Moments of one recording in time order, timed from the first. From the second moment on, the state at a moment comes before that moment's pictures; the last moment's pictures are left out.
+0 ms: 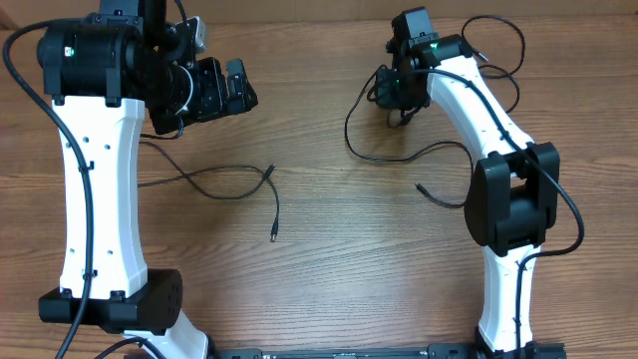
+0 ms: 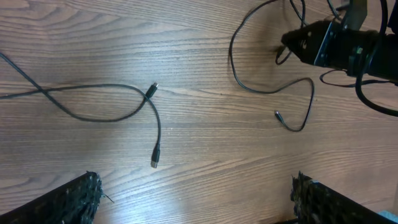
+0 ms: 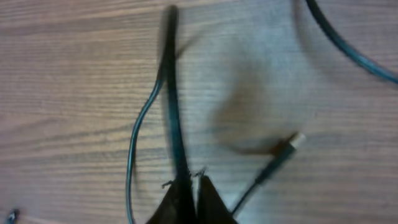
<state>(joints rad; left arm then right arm) -0.08 1.82 2.32 -1.69 0.32 -0.28 0.26 2.27 2.01 -0.99 -0.13 0.30</state>
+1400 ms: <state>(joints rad) -0.08 1.82 2.32 -1.68 0.35 -0.30 0.39 1.61 2.14 -1.07 -0.44 0.37</state>
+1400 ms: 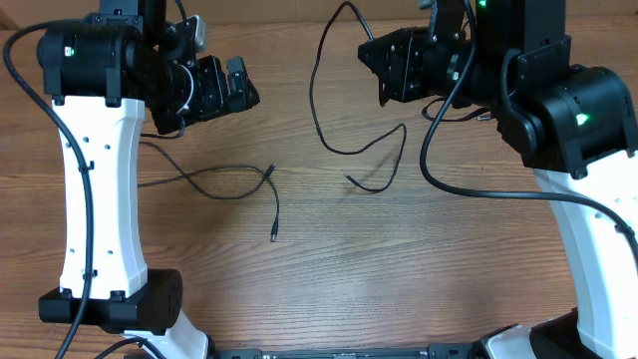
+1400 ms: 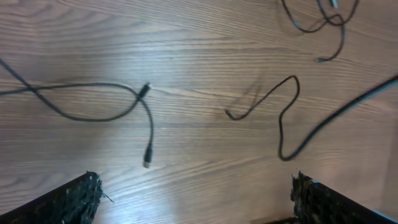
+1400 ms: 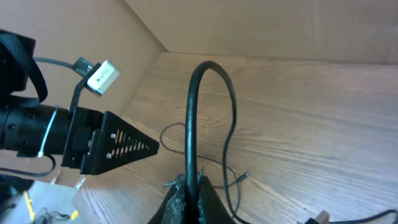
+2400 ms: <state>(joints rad) -0.32 1.82 1.98 -1.19 0.44 -0.05 0.39 1.61 2.14 -1.06 -0.53 0.49</state>
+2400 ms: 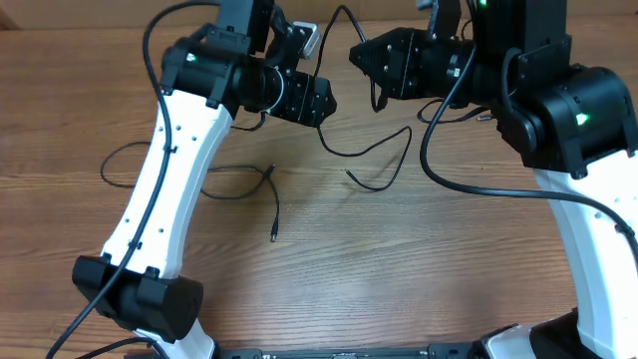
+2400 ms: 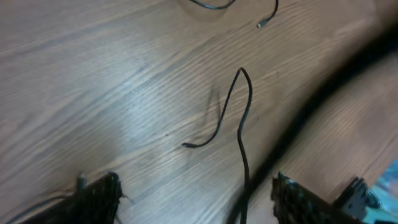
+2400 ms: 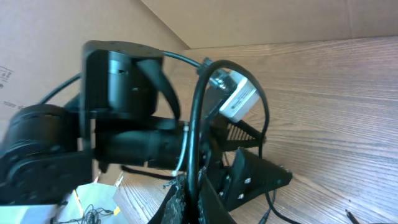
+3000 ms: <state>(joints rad) -0.32 1.83 1.96 -1.19 0.51 -0.07 0.39 1.61 2.14 -1.07 -0.40 0.49</state>
